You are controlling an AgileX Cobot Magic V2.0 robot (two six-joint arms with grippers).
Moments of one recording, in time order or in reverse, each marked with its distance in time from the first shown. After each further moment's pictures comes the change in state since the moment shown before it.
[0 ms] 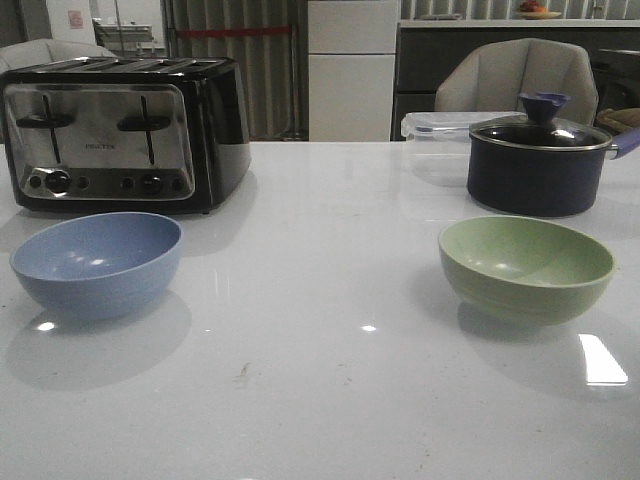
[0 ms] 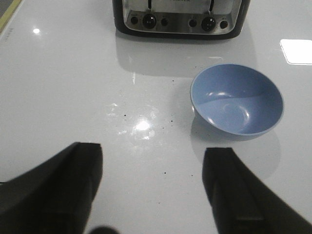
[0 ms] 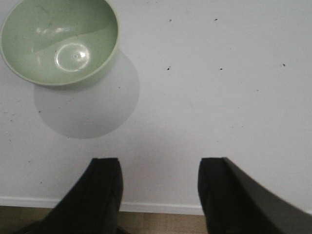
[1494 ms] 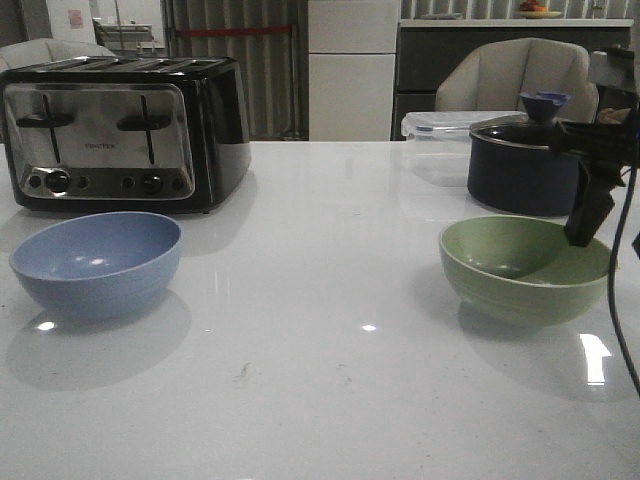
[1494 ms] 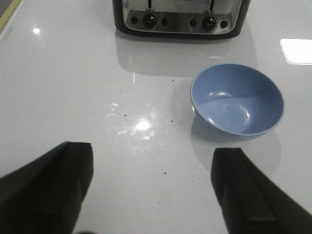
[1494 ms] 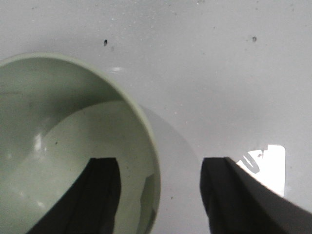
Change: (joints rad) left arm 0.000 0.000 0.000 0.000 0.000 0.000; right arm 0.000 0.991 -0.527 0.250 -0.065 0.000
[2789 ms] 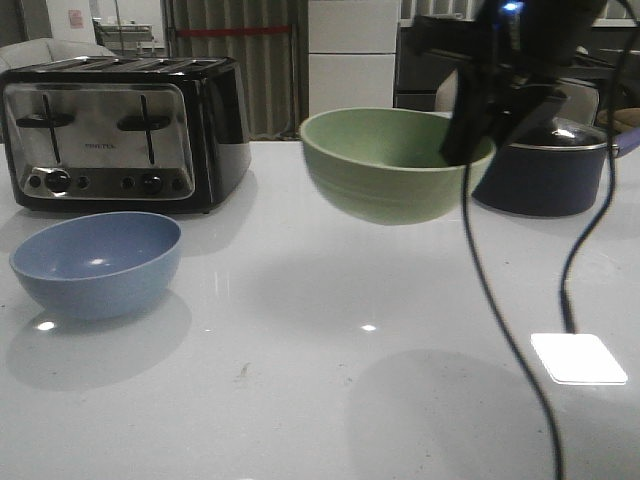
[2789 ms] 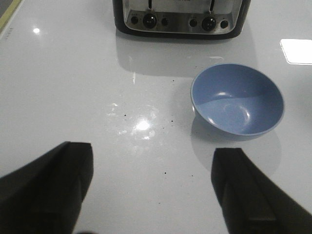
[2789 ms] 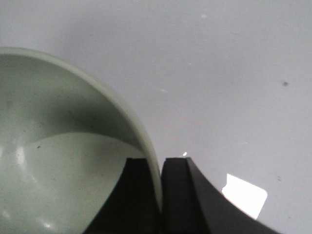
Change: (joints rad) left arm 0.000 0.000 0.000 0.000 0.000 0.000; right arm 0.325 0.003 -0.306 -0.017 0.239 -0.063
